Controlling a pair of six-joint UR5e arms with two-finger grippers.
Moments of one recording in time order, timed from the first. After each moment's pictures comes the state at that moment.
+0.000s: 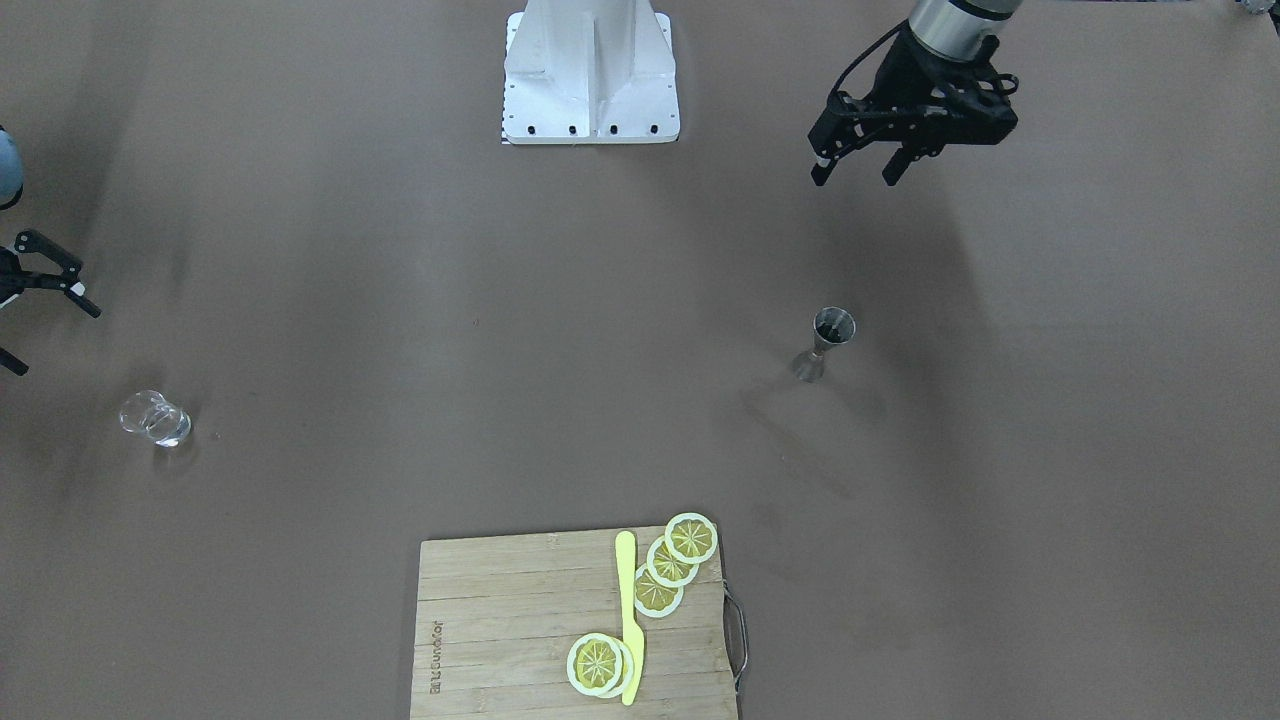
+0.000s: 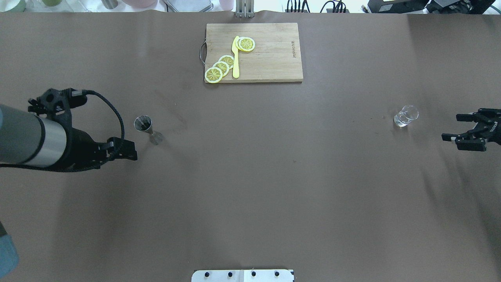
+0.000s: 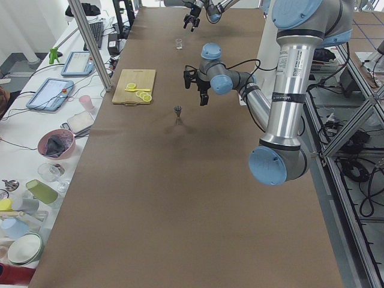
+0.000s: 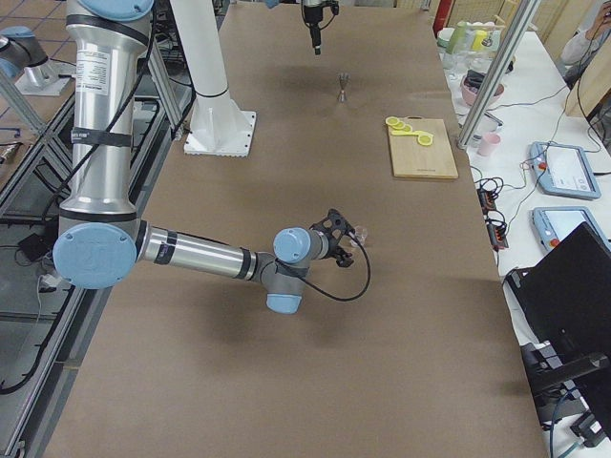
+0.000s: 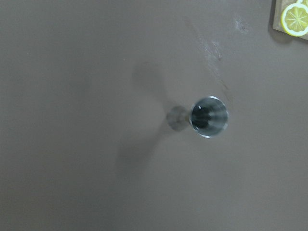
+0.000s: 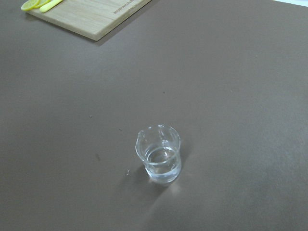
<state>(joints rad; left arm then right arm) -0.59 -1.69 -2.27 -1.72 -1.89 -1.39 1.06 -1.65 1.31 0.11 2.16 0.46</state>
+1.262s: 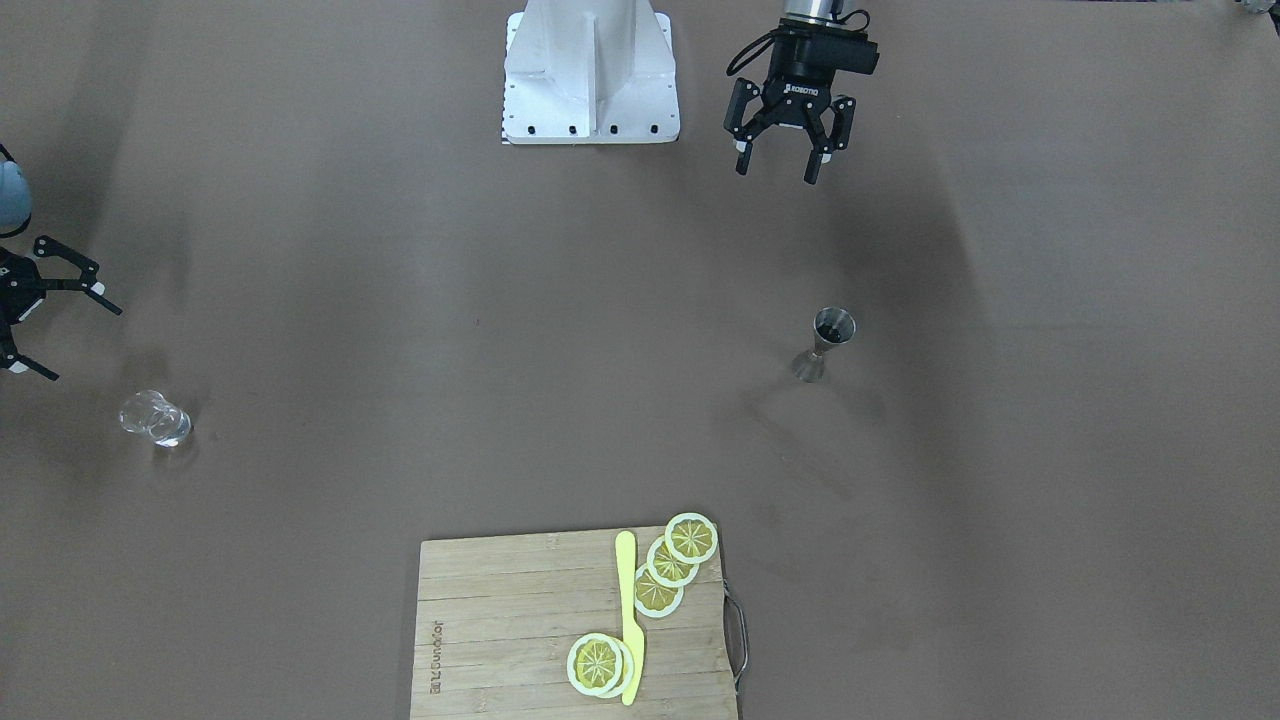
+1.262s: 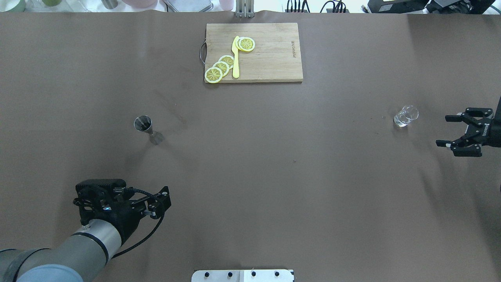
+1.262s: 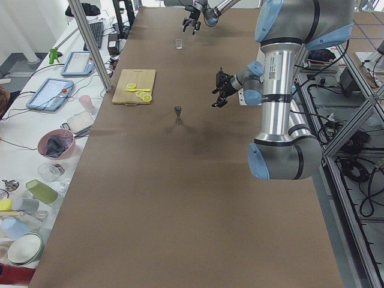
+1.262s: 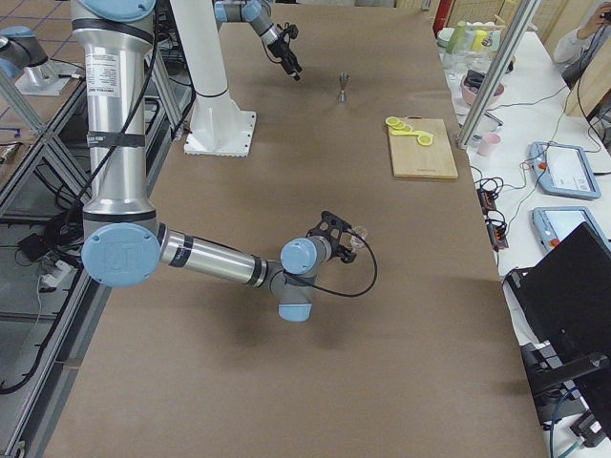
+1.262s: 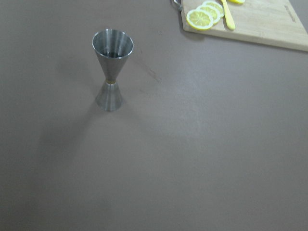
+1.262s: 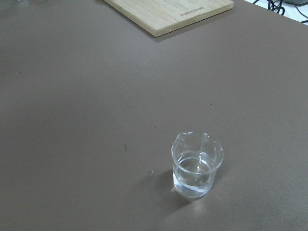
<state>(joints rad) -0.05 -1.61 -2.19 -1.92 -0.89 -1.51 1.05 -1.59 1.20 0.25 2.25 0.32</state>
